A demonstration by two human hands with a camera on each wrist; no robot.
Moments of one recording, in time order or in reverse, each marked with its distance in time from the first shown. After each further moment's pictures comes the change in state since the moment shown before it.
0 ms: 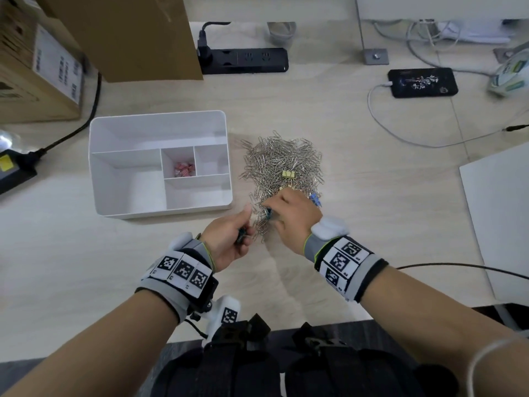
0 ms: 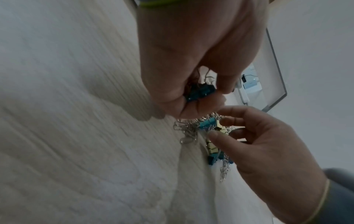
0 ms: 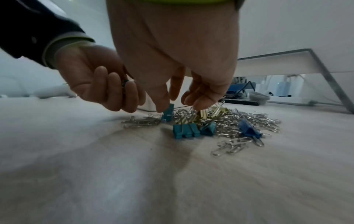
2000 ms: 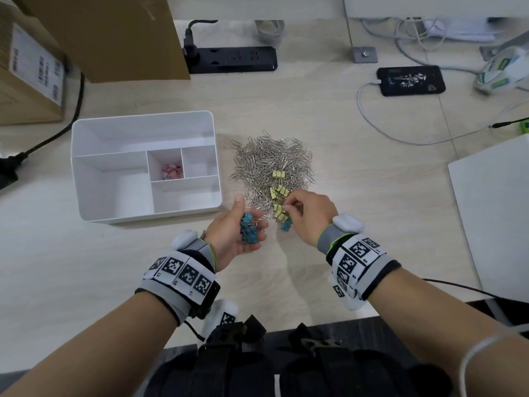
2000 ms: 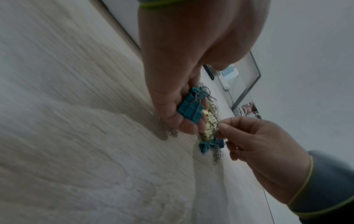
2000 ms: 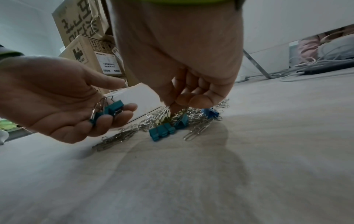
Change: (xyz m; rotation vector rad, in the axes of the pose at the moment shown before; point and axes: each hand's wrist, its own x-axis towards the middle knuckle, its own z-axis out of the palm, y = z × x) left_hand 0.001 0.002 0.021 0.025 -0.048 0.083; right_hand -0.006 0.026 -0.026 0.204 -0.023 0.454
